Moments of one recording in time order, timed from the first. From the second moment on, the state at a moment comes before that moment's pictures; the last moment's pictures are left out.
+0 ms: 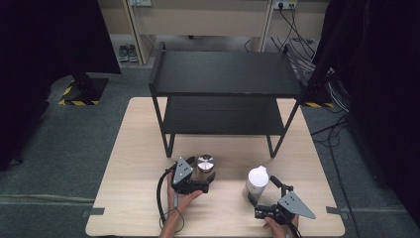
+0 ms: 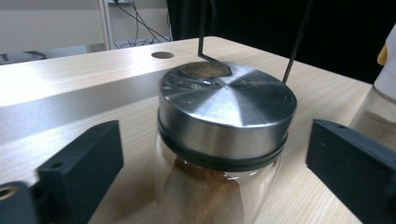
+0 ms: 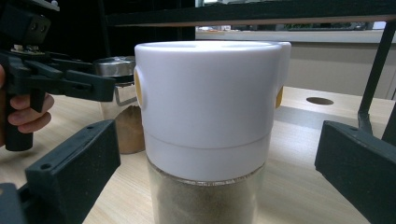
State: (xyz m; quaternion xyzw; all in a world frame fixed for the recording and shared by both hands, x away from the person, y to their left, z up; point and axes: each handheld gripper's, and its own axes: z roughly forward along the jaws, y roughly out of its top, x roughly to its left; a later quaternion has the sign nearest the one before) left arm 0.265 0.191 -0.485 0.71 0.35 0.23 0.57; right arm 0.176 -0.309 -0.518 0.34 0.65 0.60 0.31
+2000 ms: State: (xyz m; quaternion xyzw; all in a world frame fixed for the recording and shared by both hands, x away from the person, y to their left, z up) left arm 0.264 0.200 -0.444 0.72 0.30 0.21 0.60; right arm 0.176 -0.309 -0.519 0.34 0.65 0.60 0.31
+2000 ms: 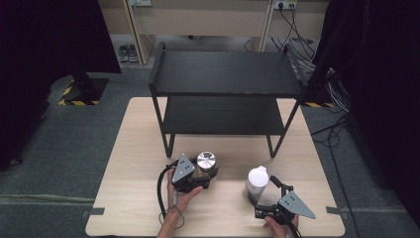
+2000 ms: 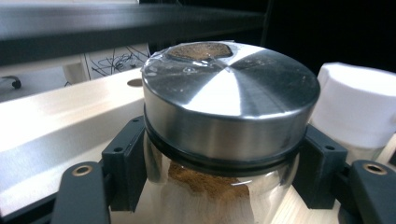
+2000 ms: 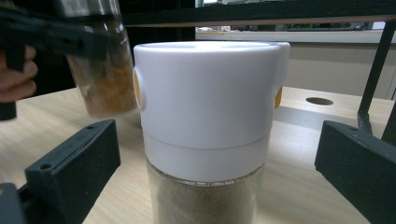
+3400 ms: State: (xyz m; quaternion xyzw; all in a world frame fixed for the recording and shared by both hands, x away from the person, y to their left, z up) left arm 0.304 0.219 -0.289 0.74 0.22 0.16 0.61; right arm 0.176 -0.308 -0.519 0.34 0.65 0.60 0.31
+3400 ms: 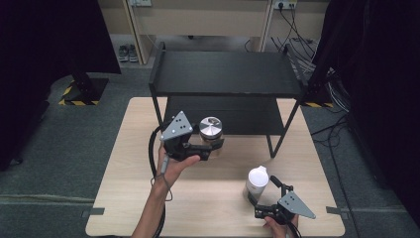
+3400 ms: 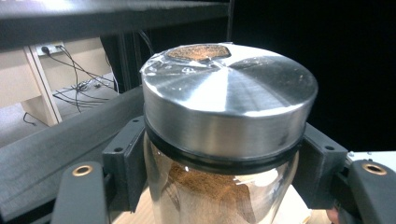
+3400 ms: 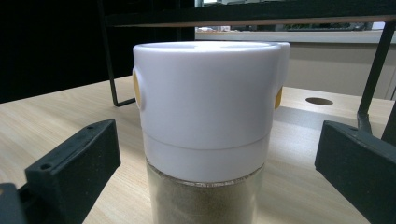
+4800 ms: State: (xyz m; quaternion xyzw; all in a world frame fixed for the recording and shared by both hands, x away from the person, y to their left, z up) left arm 0.375 0.214 -0.157 0.73 0.29 0.18 0.59; right arm 0.177 -0.308 -0.518 0.34 0.65 0.60 0.31
